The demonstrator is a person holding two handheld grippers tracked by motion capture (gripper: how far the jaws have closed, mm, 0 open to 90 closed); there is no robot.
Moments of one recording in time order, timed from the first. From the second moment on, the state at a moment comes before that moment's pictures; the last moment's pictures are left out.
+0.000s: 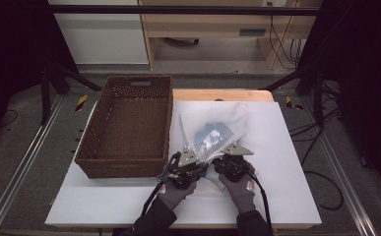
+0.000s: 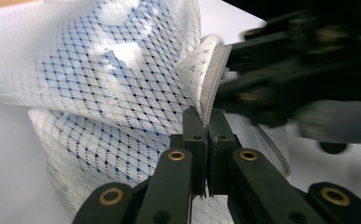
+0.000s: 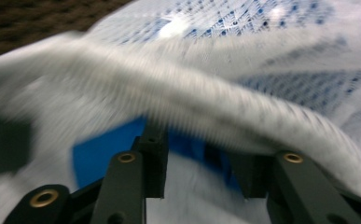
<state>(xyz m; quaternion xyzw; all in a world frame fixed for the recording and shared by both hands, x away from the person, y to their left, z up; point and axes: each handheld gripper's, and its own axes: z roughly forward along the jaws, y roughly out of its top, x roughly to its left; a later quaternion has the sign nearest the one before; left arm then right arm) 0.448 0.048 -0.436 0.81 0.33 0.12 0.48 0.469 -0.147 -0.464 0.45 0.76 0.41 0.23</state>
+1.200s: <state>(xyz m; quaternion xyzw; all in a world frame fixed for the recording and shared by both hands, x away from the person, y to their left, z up) 0.447 0.051 -0.436 0.80 0.33 0.12 0.48 0.487 -0.122 -0.475 0.46 0.75 0.42 0.22</state>
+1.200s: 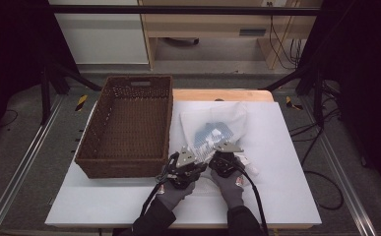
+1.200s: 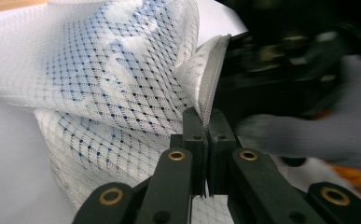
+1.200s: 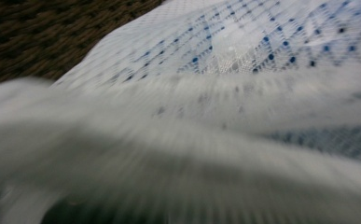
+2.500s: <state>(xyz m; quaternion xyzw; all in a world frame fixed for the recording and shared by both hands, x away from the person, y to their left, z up) 0.418 0.096 -0.483 0.82 0.38 0.16 0.39 0.453 -0.253 -0.476 0.52 0.73 0.37 0.23</state>
